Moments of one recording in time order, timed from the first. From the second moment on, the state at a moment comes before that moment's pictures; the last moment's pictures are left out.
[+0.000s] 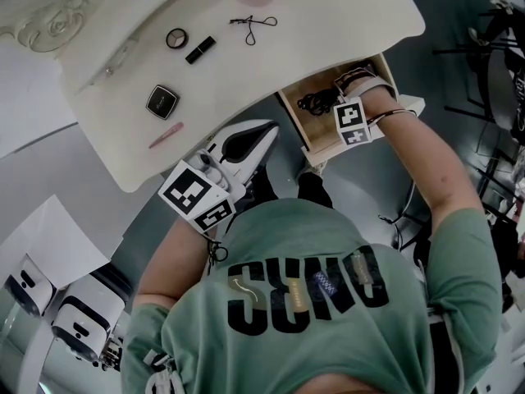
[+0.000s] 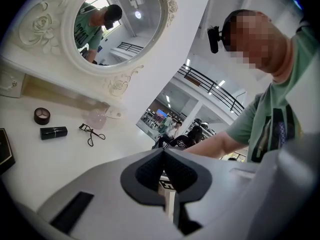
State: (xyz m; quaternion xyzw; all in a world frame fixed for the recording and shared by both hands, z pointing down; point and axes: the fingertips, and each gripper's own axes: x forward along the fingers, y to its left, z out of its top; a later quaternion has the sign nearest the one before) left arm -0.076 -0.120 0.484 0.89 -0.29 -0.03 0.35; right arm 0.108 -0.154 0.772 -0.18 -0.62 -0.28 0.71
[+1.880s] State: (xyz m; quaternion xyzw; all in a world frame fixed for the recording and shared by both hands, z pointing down) left arm 0.039 -0.112 0.289 0.95 -0.23 -0.03 0.21; right arm 0.262 -0.094 0.279 0.47 -0.88 0.10 0.06
